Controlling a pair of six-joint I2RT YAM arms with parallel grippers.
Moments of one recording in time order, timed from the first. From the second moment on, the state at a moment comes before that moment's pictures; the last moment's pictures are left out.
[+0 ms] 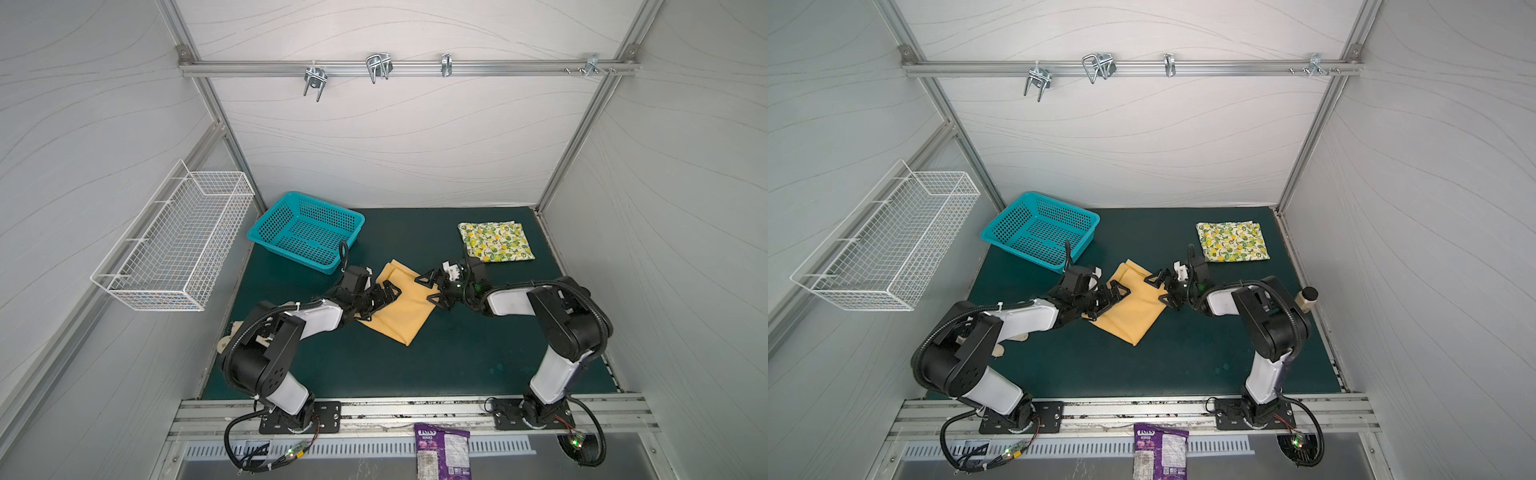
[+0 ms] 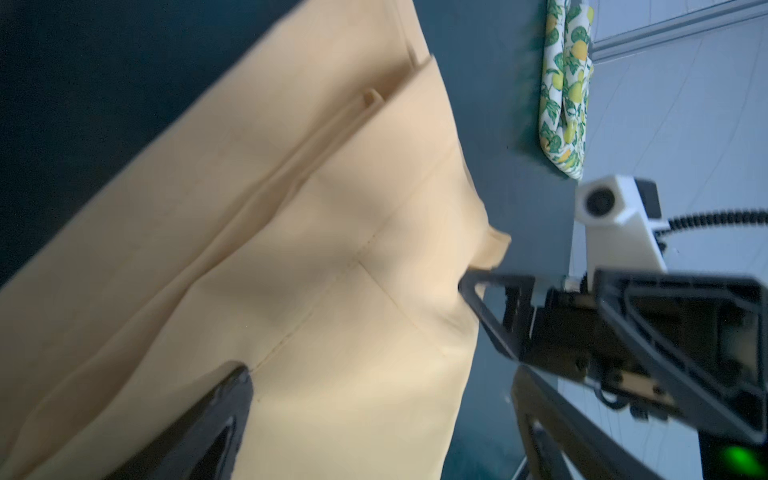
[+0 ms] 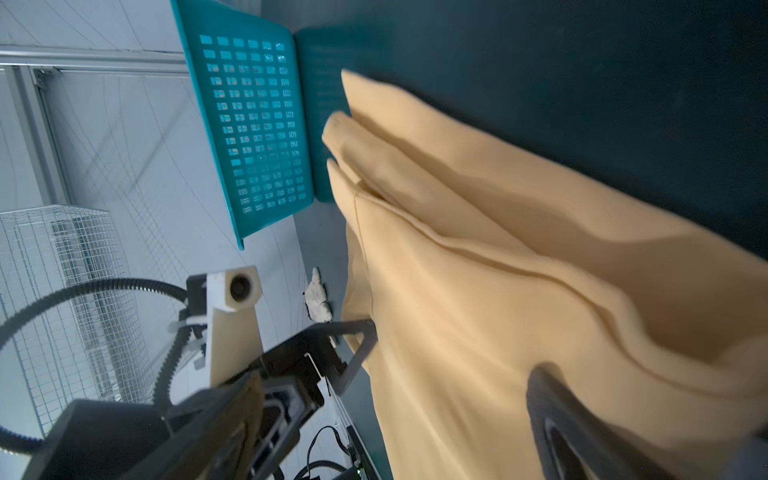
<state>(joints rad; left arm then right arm) -0.42 1.61 0.69 0.12 0.35 -0.84 0.50 1.75 0.69 0.44 -0.63 1.14</state>
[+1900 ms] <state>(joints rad) -0.34 1.52 0.49 0.32 0.52 -0.96 0.50 1.85 0.91 0.19 -0.67 0.92</state>
